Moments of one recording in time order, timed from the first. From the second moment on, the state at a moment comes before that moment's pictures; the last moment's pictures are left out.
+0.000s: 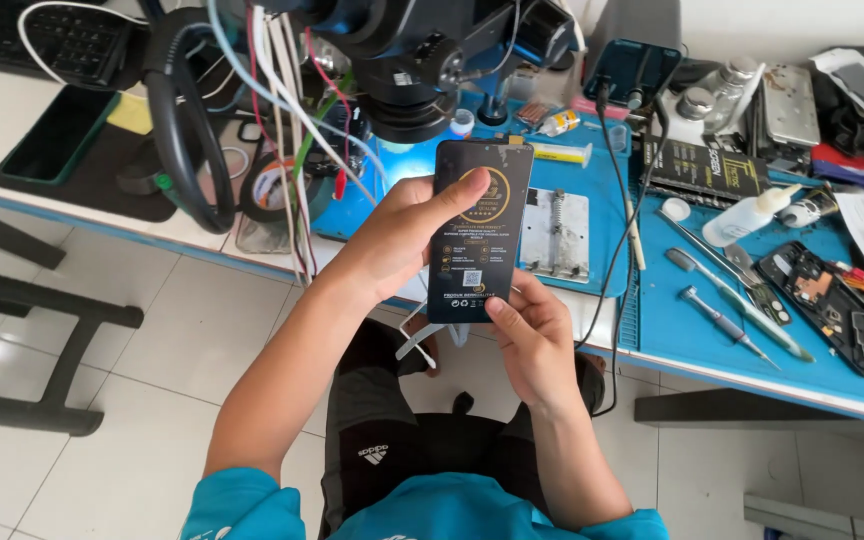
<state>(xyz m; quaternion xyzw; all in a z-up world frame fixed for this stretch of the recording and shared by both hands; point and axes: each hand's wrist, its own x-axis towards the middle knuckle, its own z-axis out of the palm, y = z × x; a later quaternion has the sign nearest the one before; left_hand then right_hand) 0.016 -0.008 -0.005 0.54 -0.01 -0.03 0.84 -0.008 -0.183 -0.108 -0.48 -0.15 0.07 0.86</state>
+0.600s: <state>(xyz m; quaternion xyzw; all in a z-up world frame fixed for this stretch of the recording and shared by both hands) 0.057 -0.018 -0.087 0.39 -0.07 -0.15 0.91 0.001 -0.200 -0.123 -0.48 -0.08 0.06 0.87</state>
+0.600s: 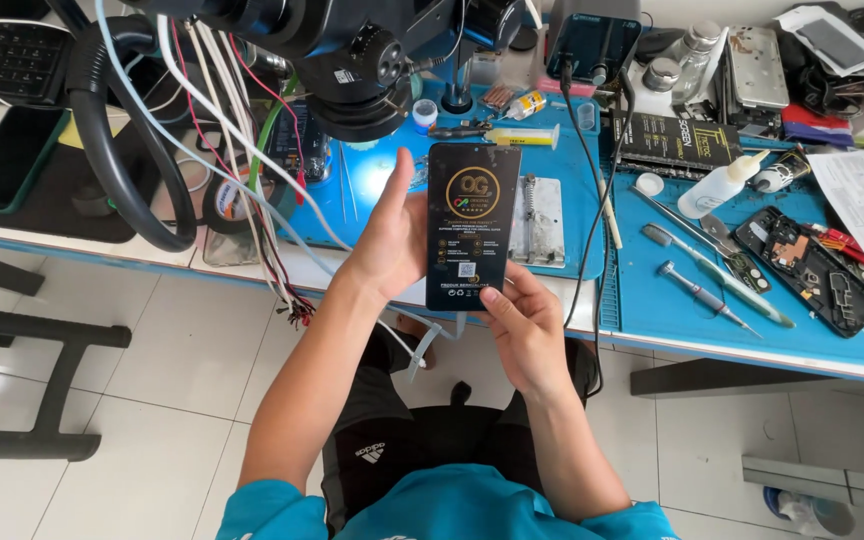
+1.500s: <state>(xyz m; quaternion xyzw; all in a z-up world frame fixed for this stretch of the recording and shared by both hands) 0.052 -0.044 -0.079 0.34 -0.08 -0.09 0.93 0.035 -0.190 -0.135 -0.50 -0.09 0.07 0.86</state>
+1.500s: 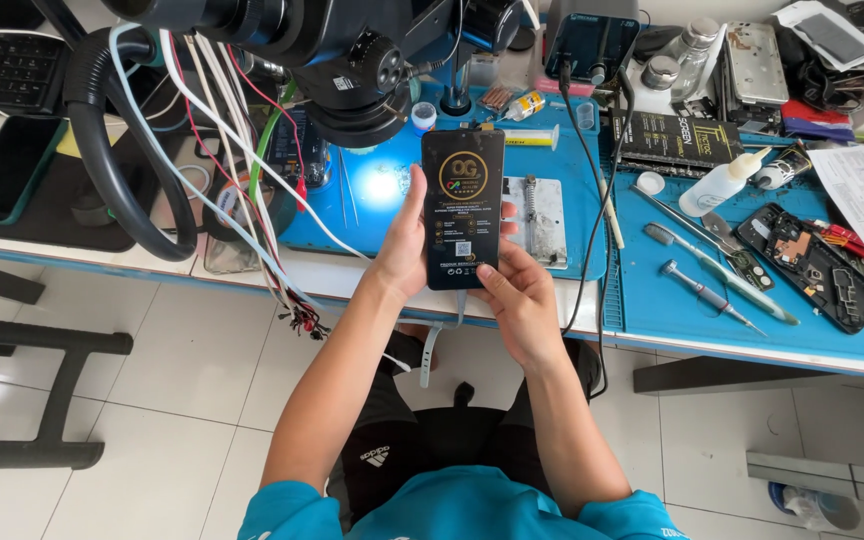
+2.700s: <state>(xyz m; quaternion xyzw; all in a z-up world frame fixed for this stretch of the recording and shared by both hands) 0.057 -0.050 -0.099 0.37 0.00 -0.05 0.93 0.051 -0.197 -0.149 -0.54 -0.16 0.09 0.82</state>
